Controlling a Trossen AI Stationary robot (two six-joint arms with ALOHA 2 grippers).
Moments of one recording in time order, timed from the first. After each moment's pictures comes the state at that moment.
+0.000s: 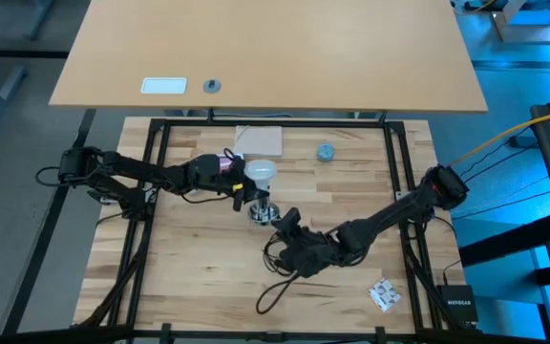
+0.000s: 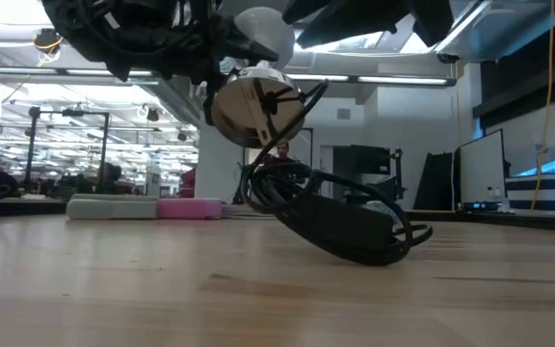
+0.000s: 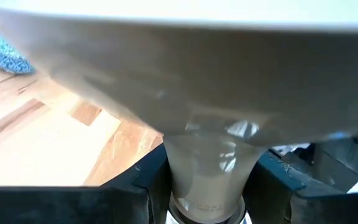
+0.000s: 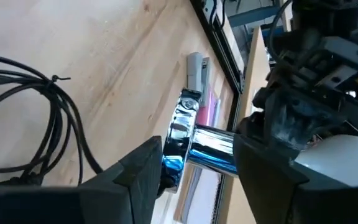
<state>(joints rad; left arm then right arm) 0.13 1.41 0.61 0.65 0.19 -0.61 0.48 1.77 1.34 -0.36 0.79 -0.63</state>
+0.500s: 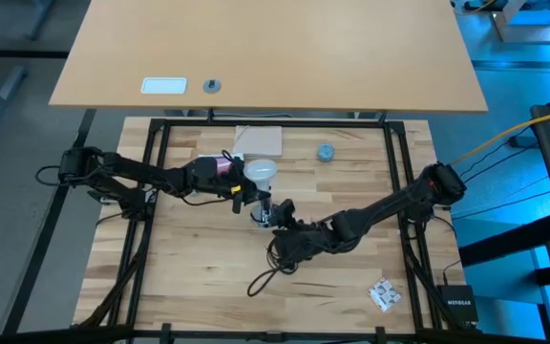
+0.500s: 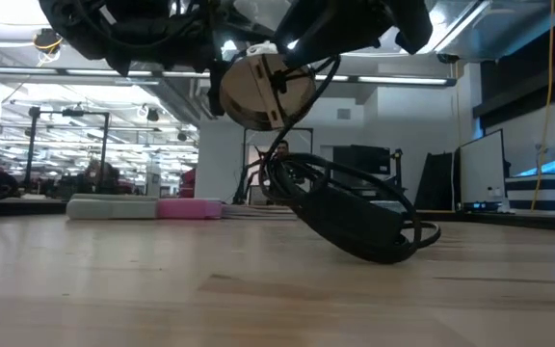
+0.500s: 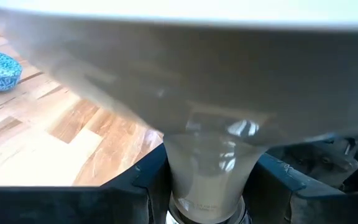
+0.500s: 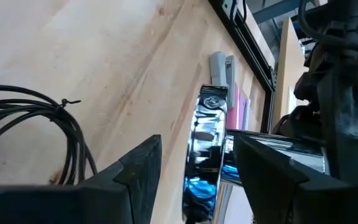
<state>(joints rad) 0.10 1.41 0.61 0.73 0.15 -0.63 0.40 1.77 1.34 -0.36 0.62 -0.55</state>
